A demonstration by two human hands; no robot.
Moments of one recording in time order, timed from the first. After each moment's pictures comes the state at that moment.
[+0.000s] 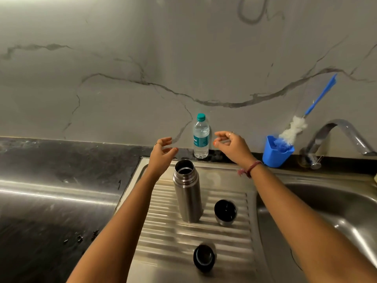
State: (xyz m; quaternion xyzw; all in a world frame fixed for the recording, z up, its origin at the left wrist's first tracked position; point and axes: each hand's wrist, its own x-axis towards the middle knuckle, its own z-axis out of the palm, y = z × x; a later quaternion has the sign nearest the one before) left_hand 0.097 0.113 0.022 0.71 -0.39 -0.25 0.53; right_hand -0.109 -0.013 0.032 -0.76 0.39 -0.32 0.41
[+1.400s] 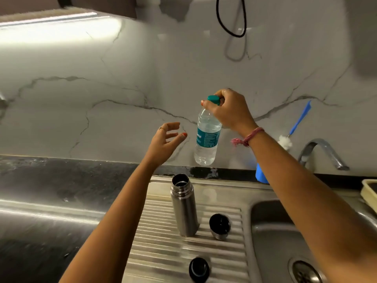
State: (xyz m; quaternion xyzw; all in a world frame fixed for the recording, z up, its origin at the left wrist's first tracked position) left_hand 0.068 0.122 0.135 0.64 -0.54 -0.17 0.52; right_hand -0.109 0.014 0.213 -0.81 0.34 -0.45 0.18
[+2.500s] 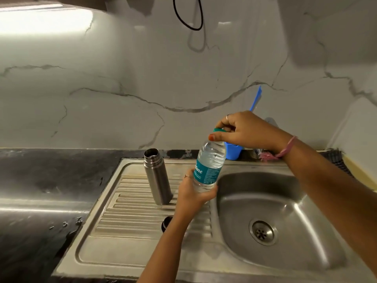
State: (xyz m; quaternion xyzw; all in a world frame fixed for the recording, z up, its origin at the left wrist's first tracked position) left_hand -0.142 0.216 0.021 0.62 -0.48 -0.29 0.55; right_hand -0.284 0.115 0.204 -0.92 0.30 -0.20 0.16
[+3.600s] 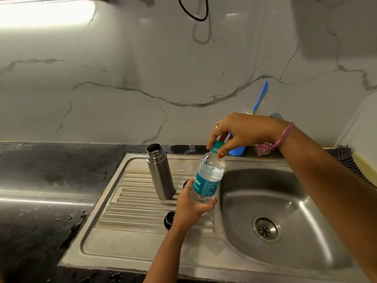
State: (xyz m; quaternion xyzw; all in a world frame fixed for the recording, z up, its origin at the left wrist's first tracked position) left_hand -0.135 0.238 -0.014 0.61 -0.46 -0.34 0.55; right_hand -0.267 0.104 0.208 -0.96 0.21 0.03 0.15
